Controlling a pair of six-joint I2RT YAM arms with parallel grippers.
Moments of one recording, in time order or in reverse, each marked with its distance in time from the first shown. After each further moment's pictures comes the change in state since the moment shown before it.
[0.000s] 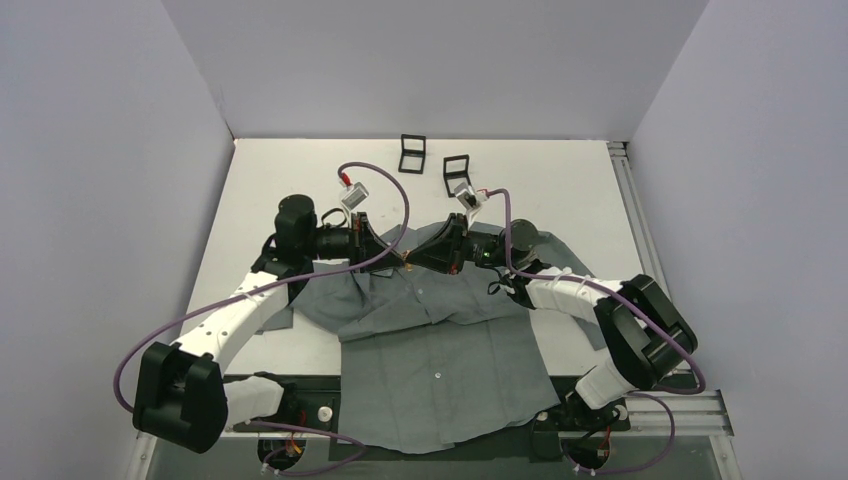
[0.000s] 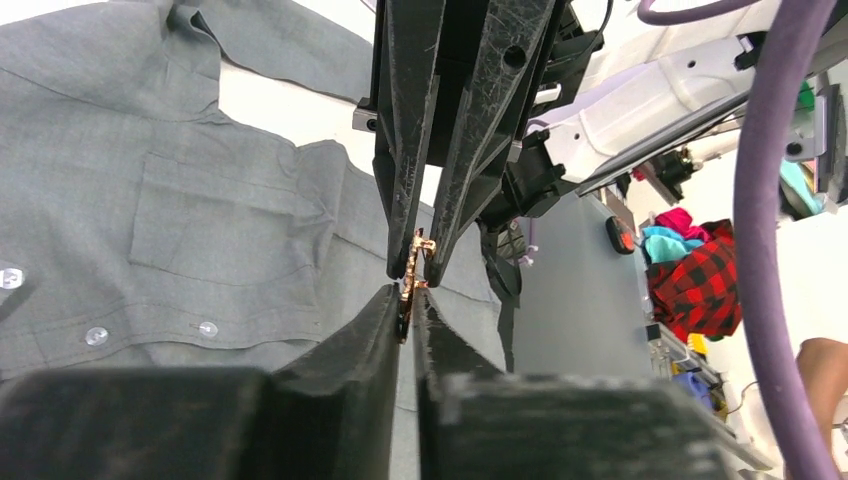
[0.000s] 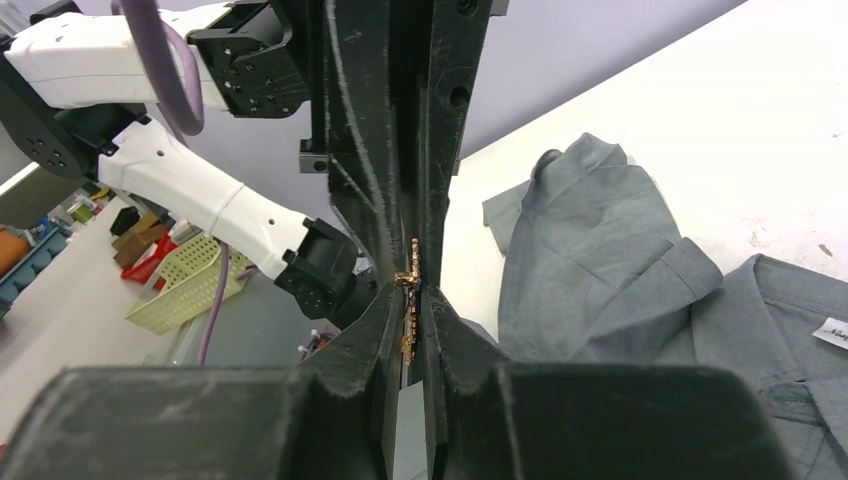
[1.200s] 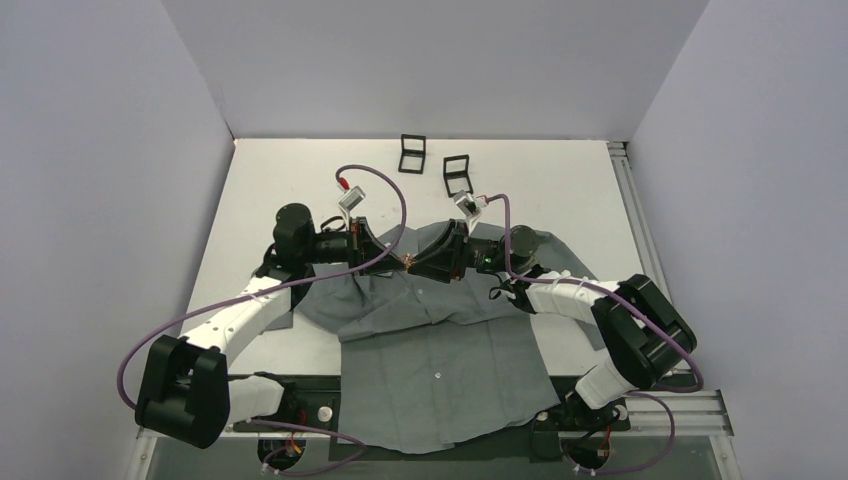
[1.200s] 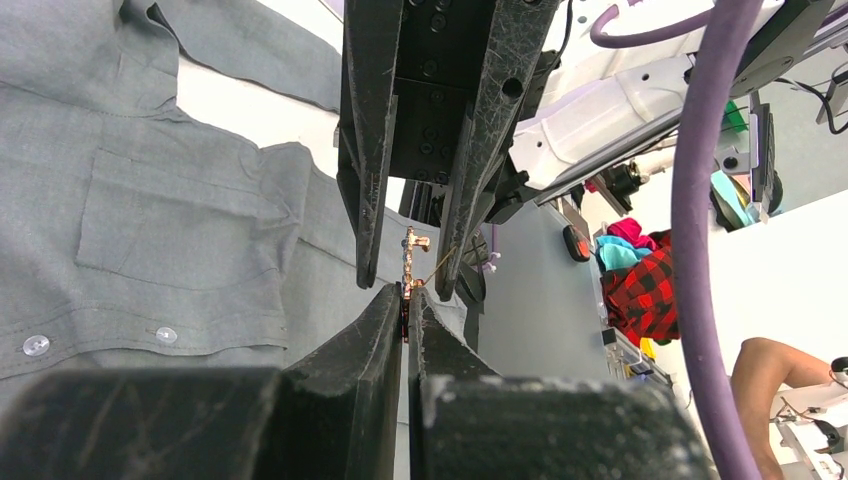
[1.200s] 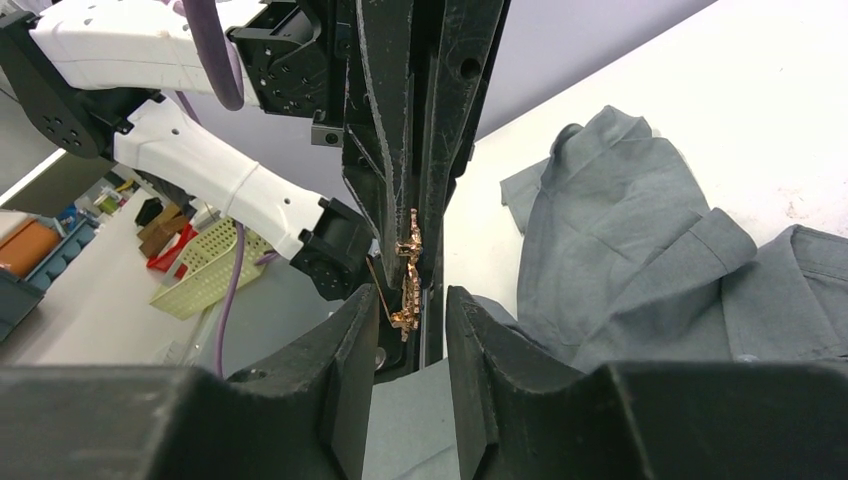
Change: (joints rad) left arm 0.013 0.024 -0.091 0.255 0.048 -0.204; right arm 0.000 0.005 -0.045 0.046 -0.030 0.032
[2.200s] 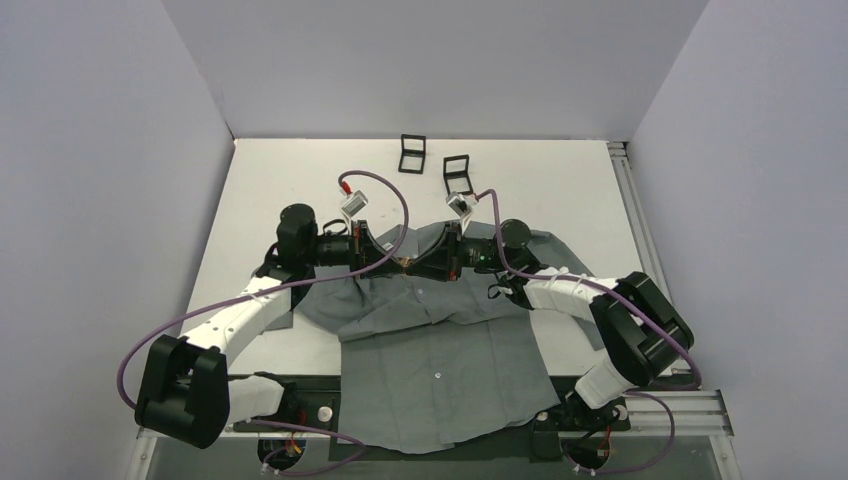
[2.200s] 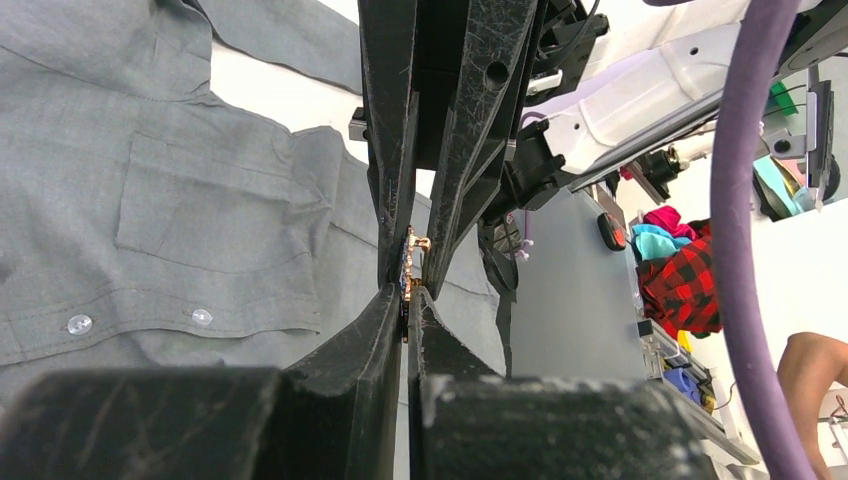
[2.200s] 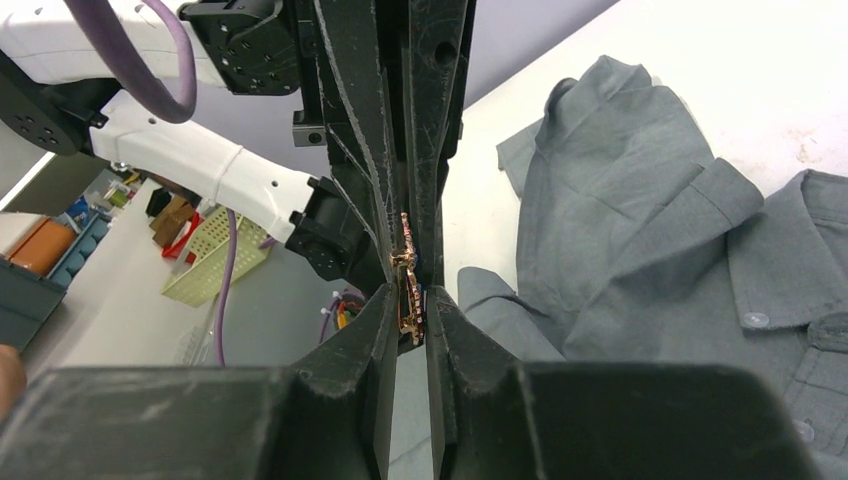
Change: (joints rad) left arm -0.007 0.000 0.001 -0.101 -0.020 0.134; right arm 0.000 0.017 0.035 -0.128 -0.020 -0.020
